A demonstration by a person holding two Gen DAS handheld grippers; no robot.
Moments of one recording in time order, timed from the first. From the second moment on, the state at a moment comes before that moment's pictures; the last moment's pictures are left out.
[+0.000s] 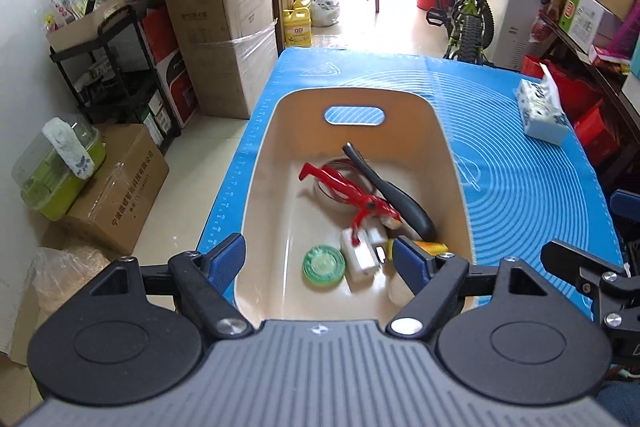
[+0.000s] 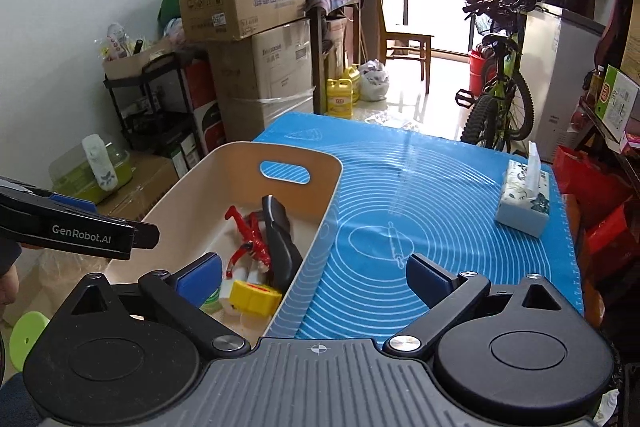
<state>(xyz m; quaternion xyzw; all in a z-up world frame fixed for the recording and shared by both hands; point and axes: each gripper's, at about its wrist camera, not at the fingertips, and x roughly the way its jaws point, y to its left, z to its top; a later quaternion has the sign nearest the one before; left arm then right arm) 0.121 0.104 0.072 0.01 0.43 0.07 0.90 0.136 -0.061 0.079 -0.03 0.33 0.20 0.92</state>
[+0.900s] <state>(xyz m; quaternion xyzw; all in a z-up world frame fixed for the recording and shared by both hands) 0.022 0.041 0.047 0.03 0.37 0.09 0.92 0.028 -0.142 0.033 0.02 0.31 0.17 0.94</state>
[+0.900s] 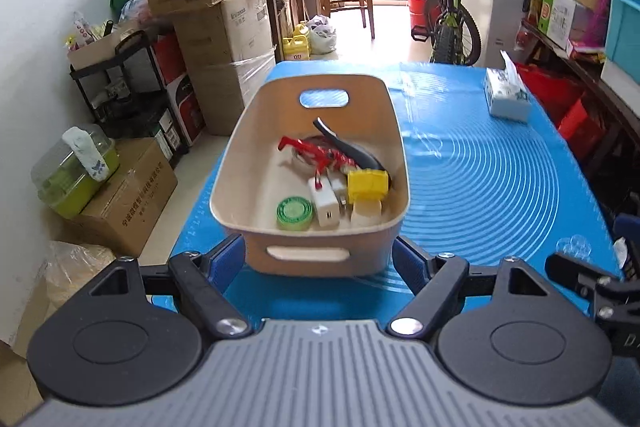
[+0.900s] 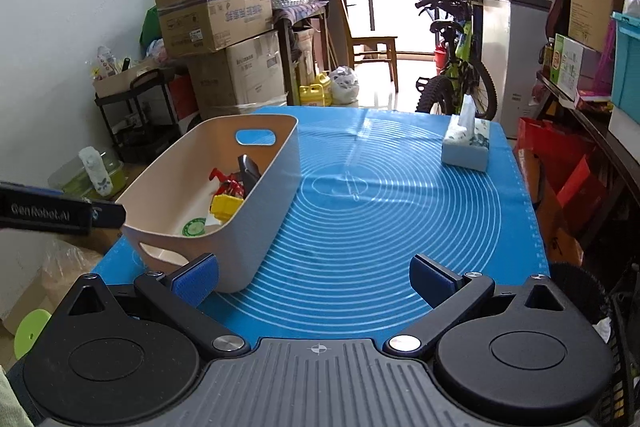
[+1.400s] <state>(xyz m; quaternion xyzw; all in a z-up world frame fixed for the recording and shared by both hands) 0.008 0.037 0.013 0.03 0.35 0.09 0.93 0.013 -0.148 0.011 0.03 0.29 0.15 0.94</state>
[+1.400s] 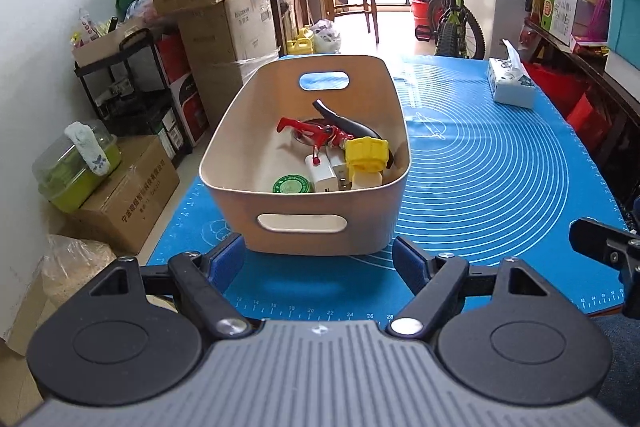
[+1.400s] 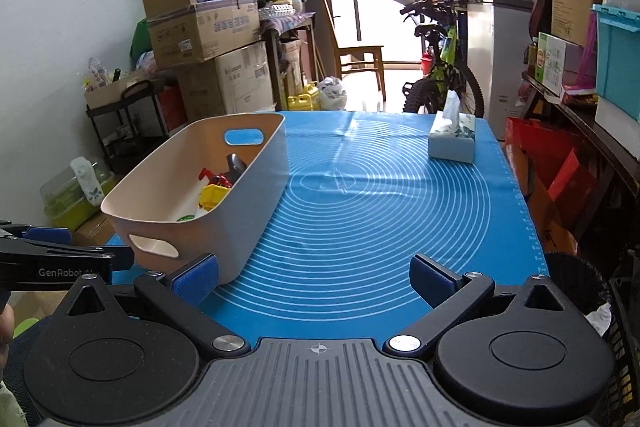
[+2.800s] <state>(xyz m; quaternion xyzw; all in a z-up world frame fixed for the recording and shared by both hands) 0.009 0.037 0.003 0.02 0.36 0.08 0.93 0.012 -0.139 -0.003 0.02 0.29 0.14 0.95</state>
